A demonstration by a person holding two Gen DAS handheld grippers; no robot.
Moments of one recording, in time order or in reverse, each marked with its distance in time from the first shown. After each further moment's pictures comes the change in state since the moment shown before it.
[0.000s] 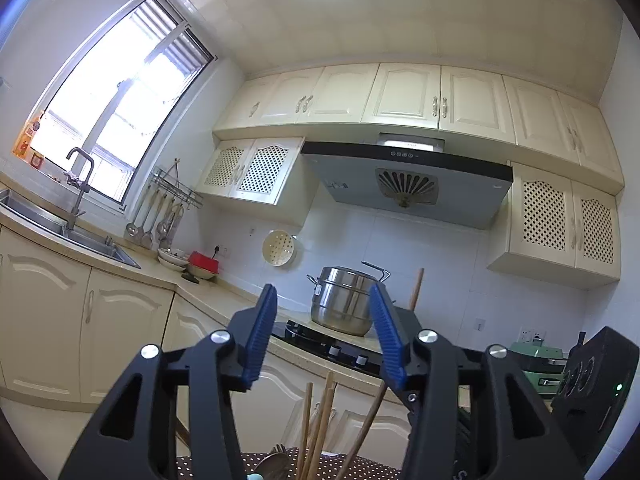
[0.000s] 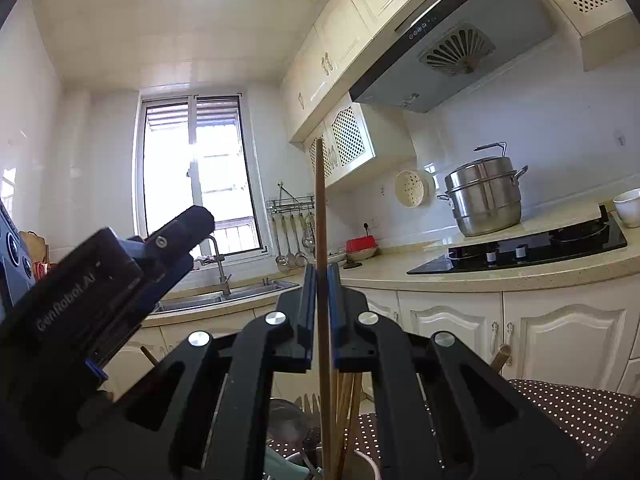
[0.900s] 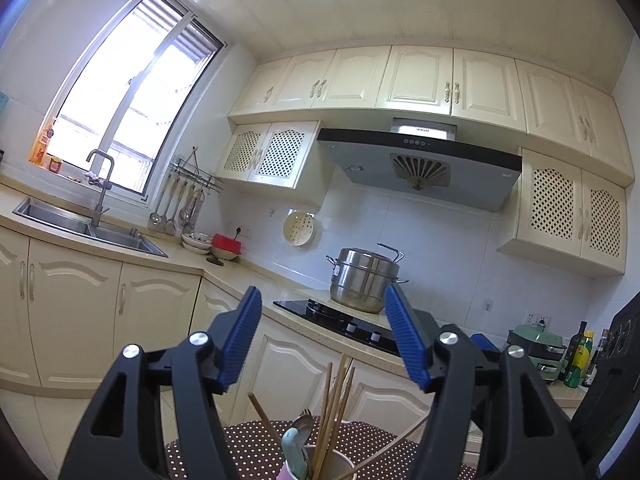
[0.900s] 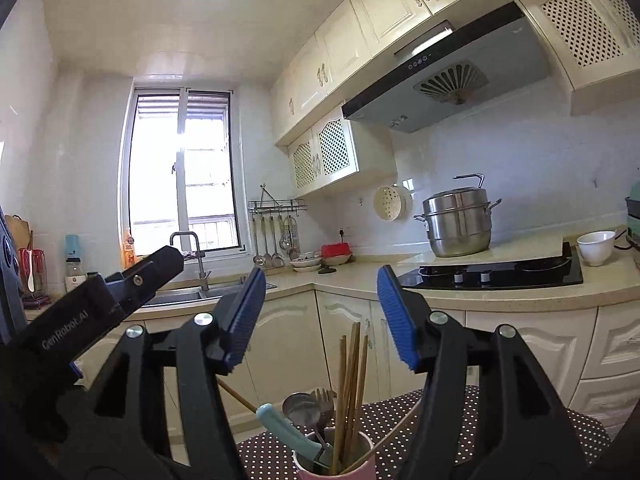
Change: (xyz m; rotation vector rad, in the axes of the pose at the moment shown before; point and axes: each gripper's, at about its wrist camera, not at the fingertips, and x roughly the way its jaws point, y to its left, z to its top) left arm -0.062 0.001 0.056 0.031 0.125 0.075; right arm -0.064 0.056 0.049 -0.099 0.009 -0.130
